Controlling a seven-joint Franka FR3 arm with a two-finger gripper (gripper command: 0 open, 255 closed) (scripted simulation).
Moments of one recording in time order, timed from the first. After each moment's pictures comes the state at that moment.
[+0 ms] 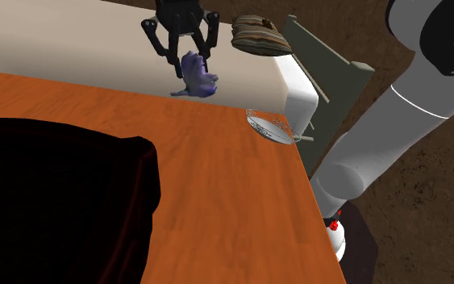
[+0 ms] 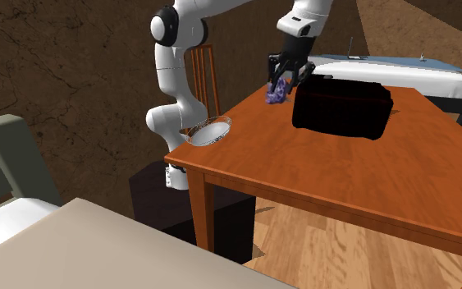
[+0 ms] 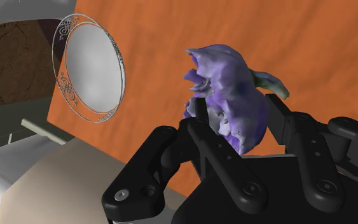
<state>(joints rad) -0.01 -0.15 0.50 -1.60 0.18 1.17 0.95</state>
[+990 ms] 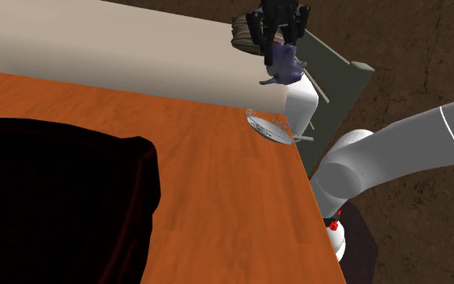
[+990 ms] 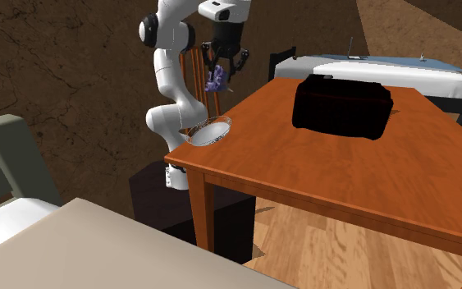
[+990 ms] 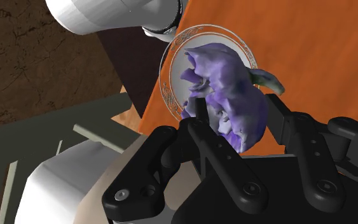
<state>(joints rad) -0.06 -0.59 0.22 -1.91 0.13 1.02 0.59</state>
